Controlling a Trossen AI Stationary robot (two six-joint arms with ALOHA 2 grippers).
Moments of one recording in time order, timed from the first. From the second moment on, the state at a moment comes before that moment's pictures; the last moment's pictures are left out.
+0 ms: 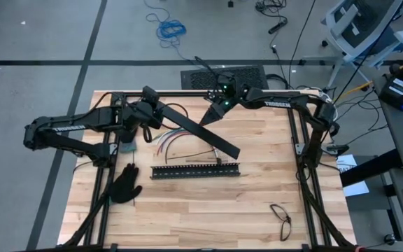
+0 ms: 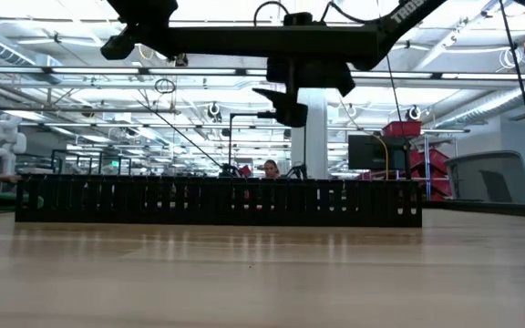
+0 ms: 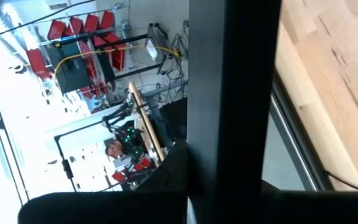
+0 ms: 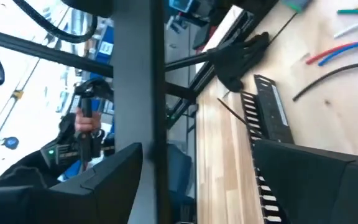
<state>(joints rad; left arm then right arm) 0.15 1.05 1.05 -0.65 -0.80 1.27 -0.51 1.82 1.29 0.10 -1.11 0.81</state>
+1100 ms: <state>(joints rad) 0.23 1.08 1.05 -0.63 -0.76 1.23 -0.43 1.83 1.29 0.44 -1.21 1.01</state>
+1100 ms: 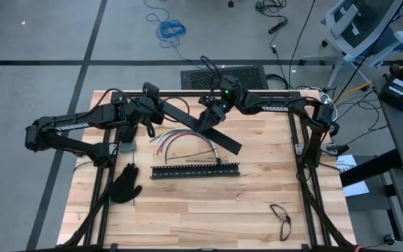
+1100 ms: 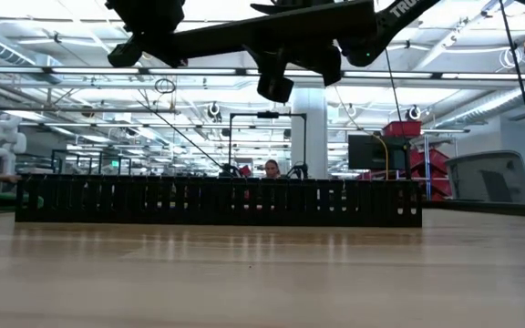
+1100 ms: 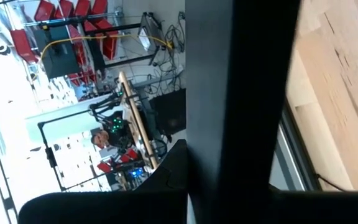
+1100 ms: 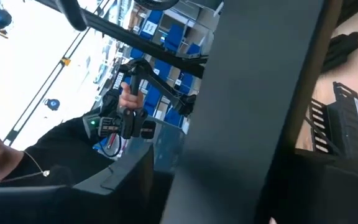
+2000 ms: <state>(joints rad) 0.23 1.08 1.05 -0.44 -0.74 1.23 -0.44 1.83 1.29 0.40 -1.24 0.91</state>
